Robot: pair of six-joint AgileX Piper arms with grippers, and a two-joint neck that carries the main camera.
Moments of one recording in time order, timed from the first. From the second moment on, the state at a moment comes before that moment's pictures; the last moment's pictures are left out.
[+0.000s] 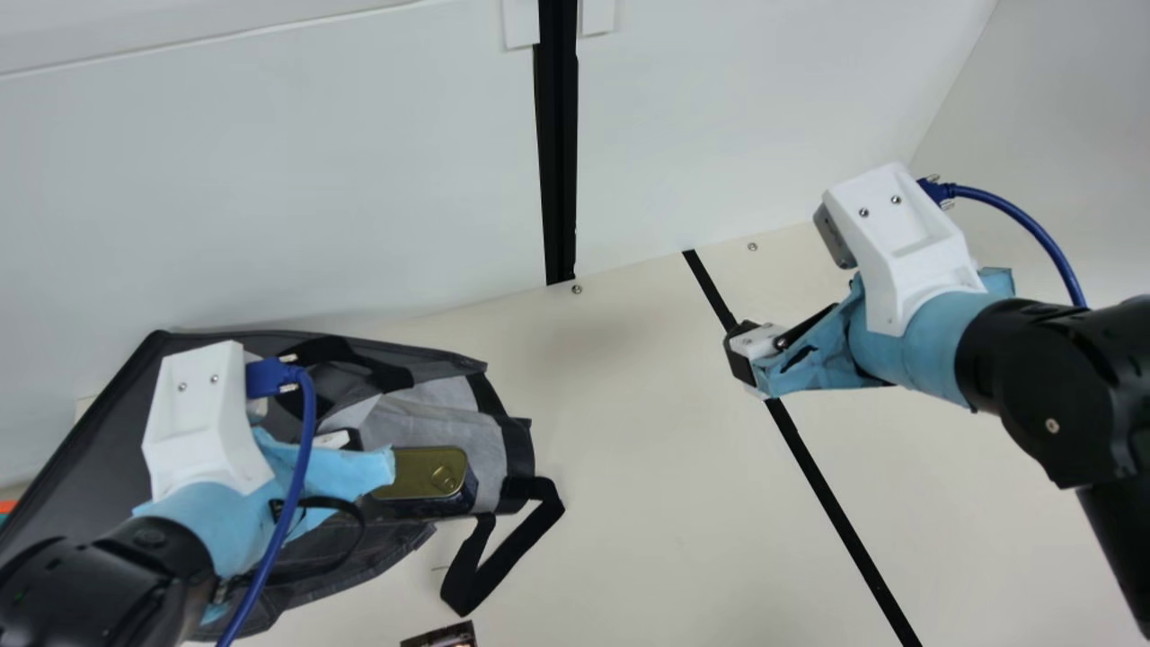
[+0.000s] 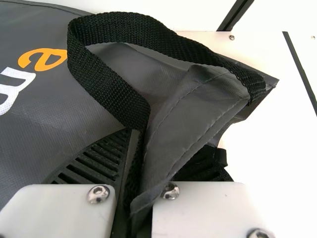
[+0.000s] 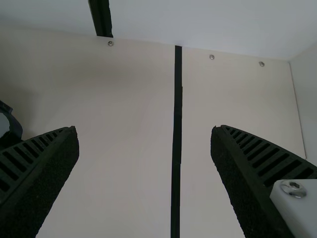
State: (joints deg) left arm -38.6 86.9 -78.9 11.3 45.7 -36.1; right arm -2.5 68.7 -79.4 -1.0 59.0 -9.7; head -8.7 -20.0
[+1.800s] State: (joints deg) left arm -38.6 86.9 -78.9 11.3 45.7 -36.1; right arm -8.4 78.5 -65.1 34.6 49.1 -42.2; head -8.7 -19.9
